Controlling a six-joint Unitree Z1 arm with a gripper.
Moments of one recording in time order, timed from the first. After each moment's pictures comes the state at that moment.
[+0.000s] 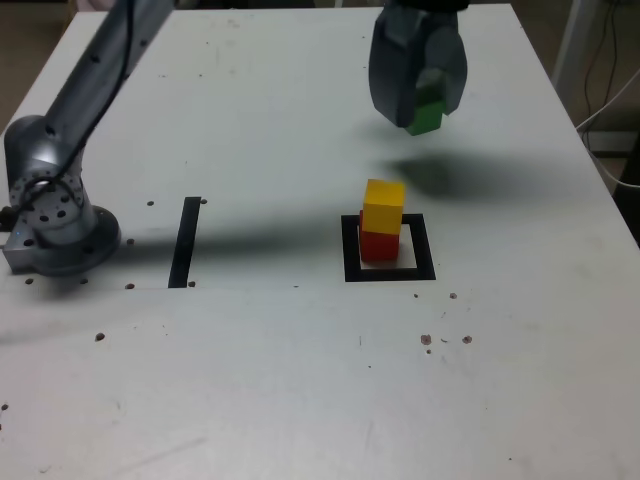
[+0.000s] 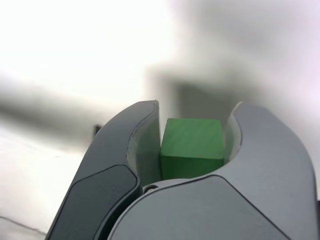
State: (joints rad) arm 0.37 2.30 -2.18 1.62 -0.09 0.00
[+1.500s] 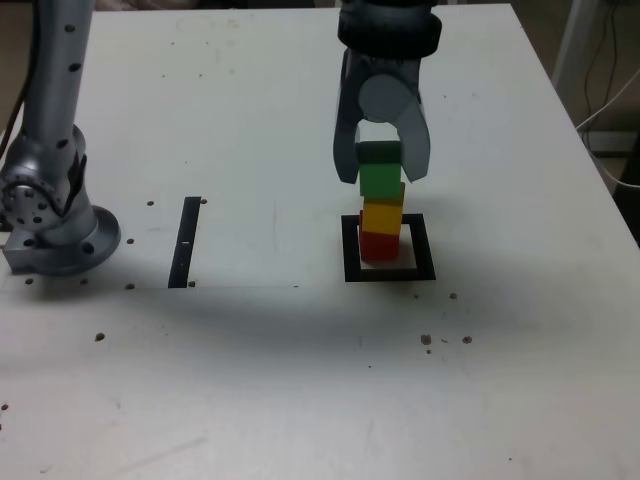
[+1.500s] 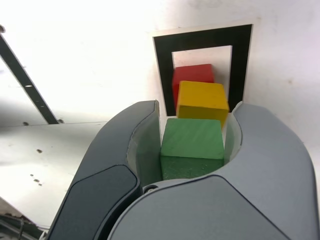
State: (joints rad) arm 0.03 1.98 -1.70 1.40 -0.08 0.12
